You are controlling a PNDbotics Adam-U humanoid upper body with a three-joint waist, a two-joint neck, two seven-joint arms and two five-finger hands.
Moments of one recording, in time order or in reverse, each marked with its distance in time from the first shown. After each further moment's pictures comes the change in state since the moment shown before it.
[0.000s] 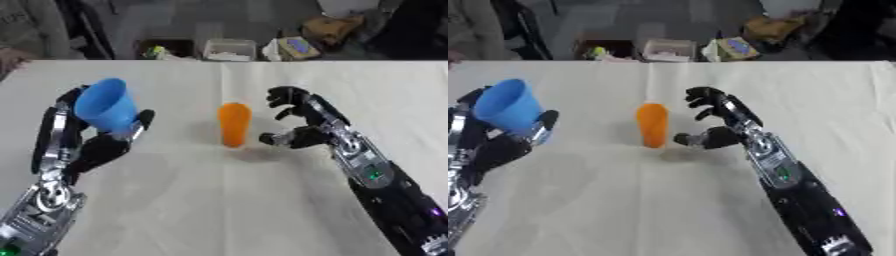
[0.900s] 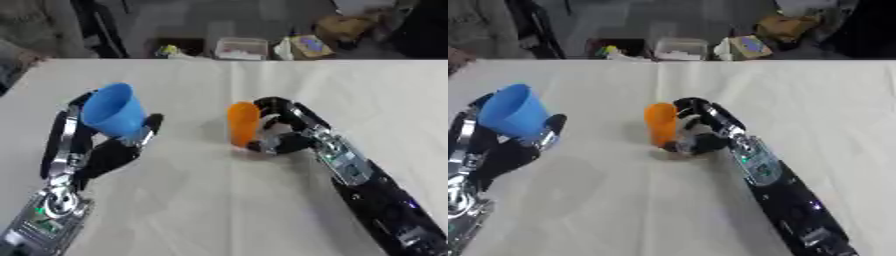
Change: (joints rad) left arm -0.006 -0.037 -0.030 -0.009 0.001 0.006 -0.026; right arm -0.057 0.033 -0.013 0.136 0.047 -0.025 0.023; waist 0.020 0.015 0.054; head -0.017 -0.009
